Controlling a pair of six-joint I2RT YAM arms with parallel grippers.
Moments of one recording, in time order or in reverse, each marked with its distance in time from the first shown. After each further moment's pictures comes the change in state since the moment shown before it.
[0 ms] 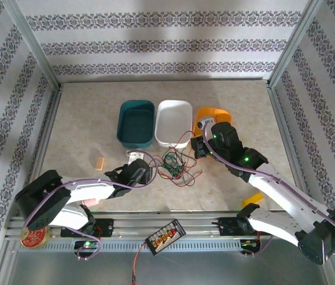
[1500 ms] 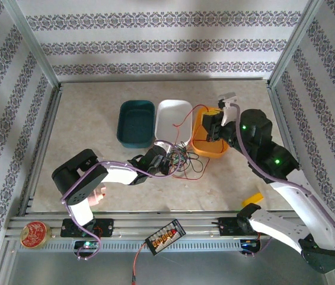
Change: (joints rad) left arm 0.017 0.406 0.271 0.307 0.302 0.151; right arm -0.022 -0.105 0.327 -0.074 0.064 -0.049
